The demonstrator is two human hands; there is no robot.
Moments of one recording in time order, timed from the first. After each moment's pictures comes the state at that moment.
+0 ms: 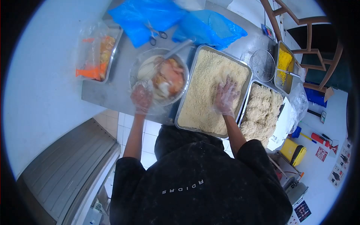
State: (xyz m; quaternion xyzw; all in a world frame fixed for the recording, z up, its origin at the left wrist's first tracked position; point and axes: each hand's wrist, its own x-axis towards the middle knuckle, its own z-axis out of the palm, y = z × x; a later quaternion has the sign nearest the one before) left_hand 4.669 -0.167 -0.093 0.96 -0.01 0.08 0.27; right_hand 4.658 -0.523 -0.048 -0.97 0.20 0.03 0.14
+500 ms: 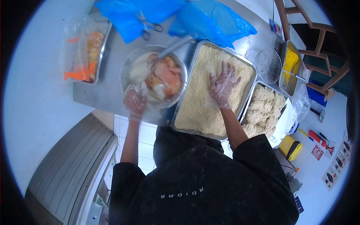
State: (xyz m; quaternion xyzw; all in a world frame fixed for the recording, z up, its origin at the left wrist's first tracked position) left_hand 4.673 -0.170 -0.076 0.97 -0.07 0.10 0.21; right_hand 4.709 -0.517 -0.072 -0.99 0.07 -0.06 0.09
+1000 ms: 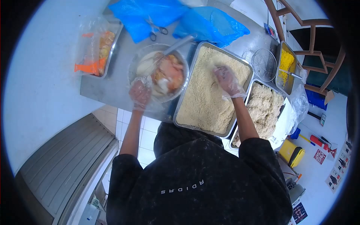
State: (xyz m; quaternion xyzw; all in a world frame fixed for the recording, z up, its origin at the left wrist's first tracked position) left_hand 4.662 -0.166 -0.094 0.97 -0.02 0.09 0.22; right_hand 4.724 -0.543 -0.011 -0.94 -0.02 0.10 0.33
